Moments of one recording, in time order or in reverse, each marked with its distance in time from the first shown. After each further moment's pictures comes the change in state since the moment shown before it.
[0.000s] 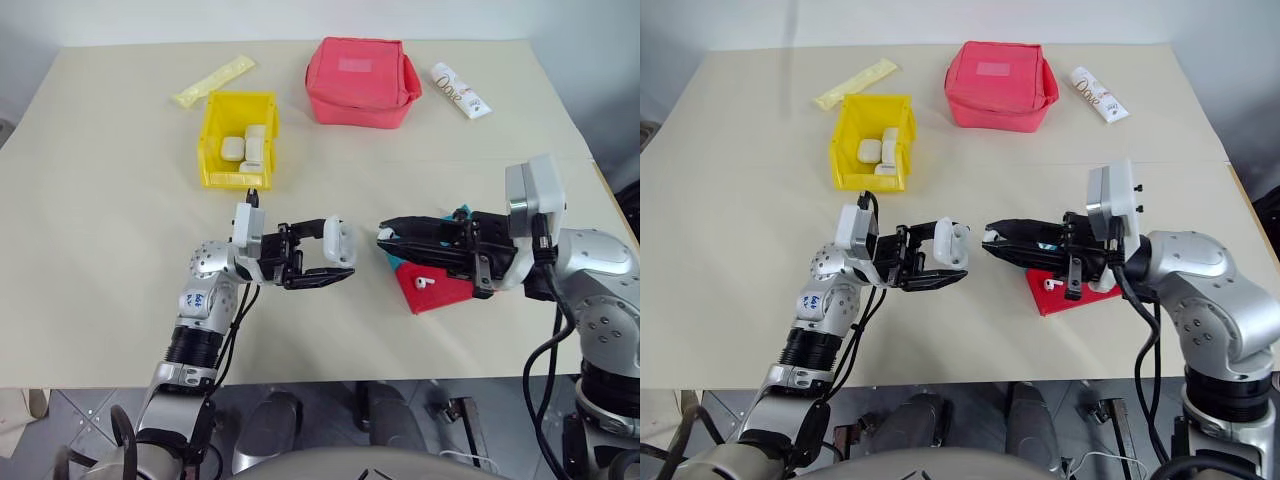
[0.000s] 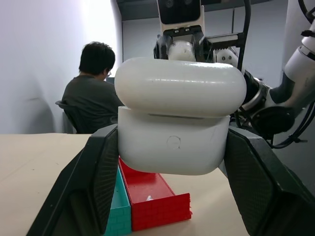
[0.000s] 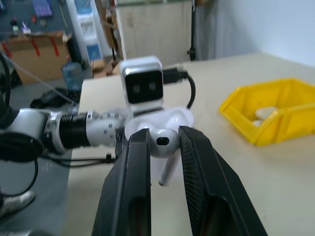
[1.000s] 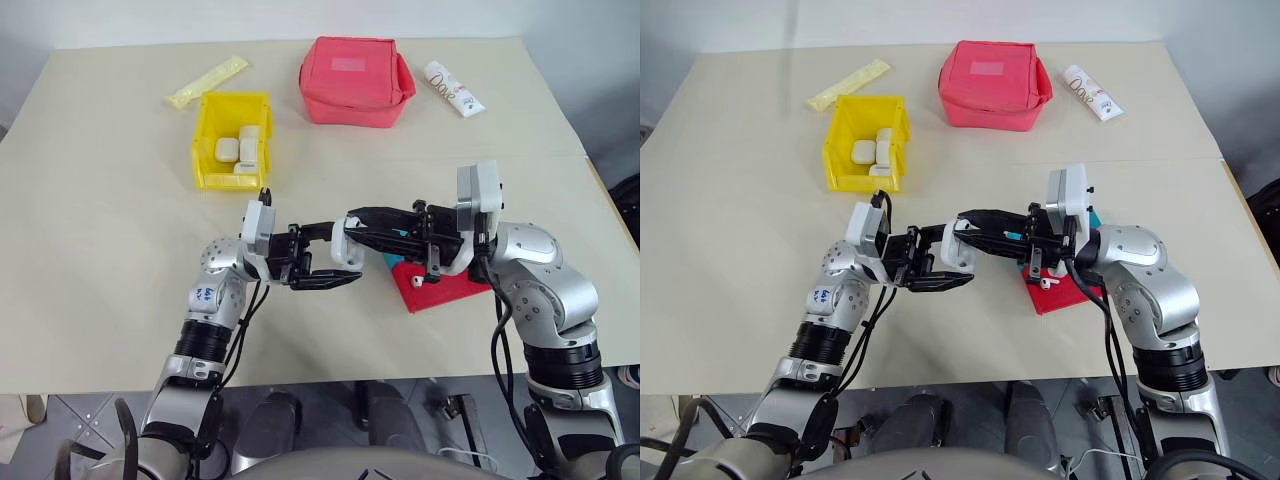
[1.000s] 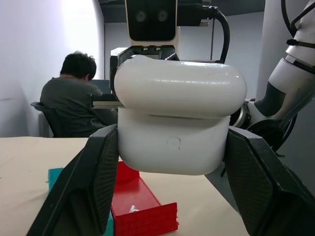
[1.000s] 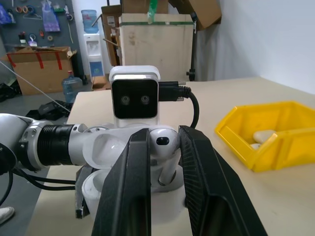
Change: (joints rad) left arm -0.038 -0.040 -0.005 0.040 0.005 0.029 -0.039; right arm -0.069 0.103 0.175 0.219 -0.136 -0.289 0.056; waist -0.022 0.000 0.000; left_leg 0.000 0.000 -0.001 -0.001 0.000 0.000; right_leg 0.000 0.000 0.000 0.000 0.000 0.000
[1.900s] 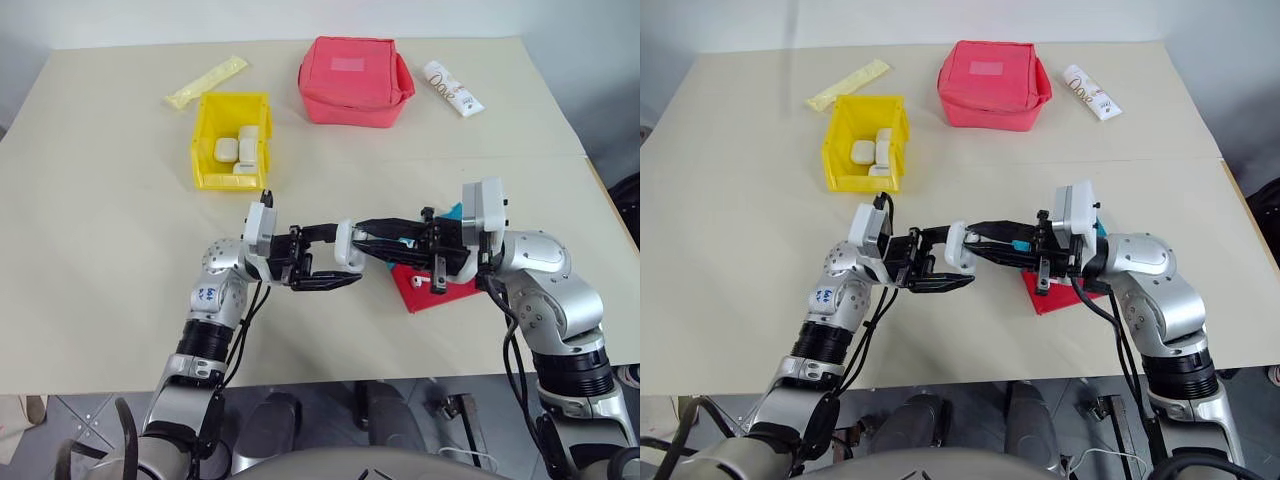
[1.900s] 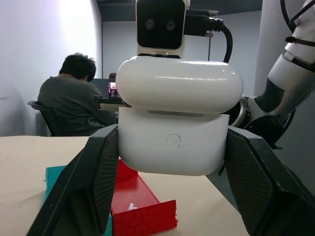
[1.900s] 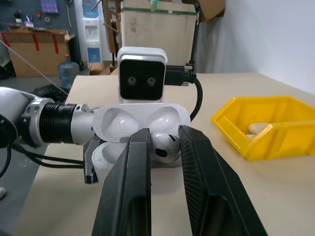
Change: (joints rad) left arm -0.021 0.002 0.004 0.033 0.018 -0.019 -0.027; right arm 0.051 -0.074 0.002 -0.013 -0.029 -0.072 0.031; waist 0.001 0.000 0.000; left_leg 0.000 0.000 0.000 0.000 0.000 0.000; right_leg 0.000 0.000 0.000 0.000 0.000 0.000
